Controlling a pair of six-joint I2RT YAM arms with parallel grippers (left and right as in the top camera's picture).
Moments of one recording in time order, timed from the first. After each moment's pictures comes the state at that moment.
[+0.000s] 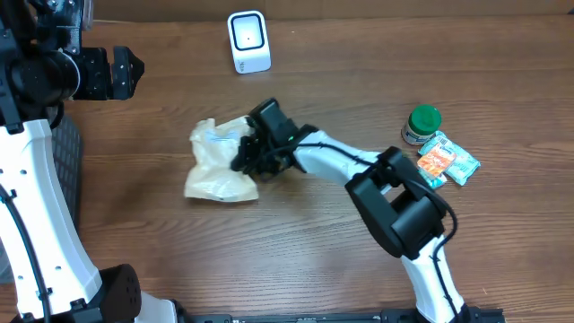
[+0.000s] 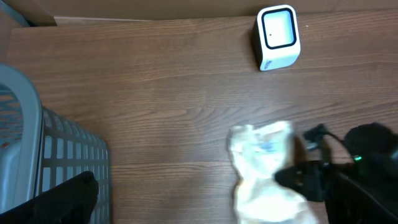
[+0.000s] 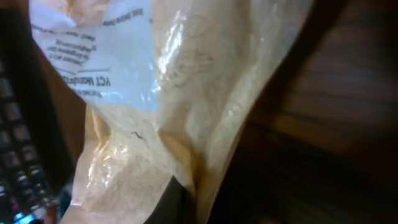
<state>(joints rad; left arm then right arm) 0.22 1.68 2.24 -1.45 0.16 0.18 0.67 2.24 1.51 -0.35 -0.50 0.80</state>
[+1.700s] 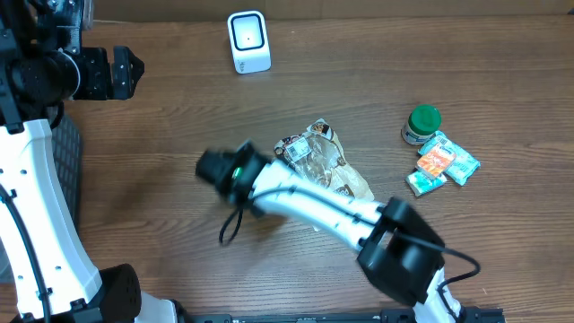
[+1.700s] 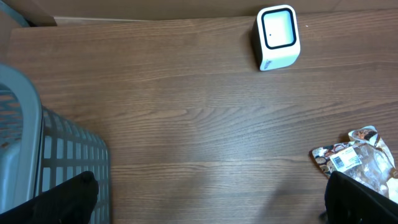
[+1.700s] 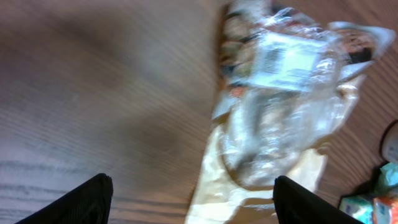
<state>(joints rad) 0.22 1.68 2.24 -1.45 0.16 0.18 1.00 2.11 1.76 -1.22 0.42 0.38</state>
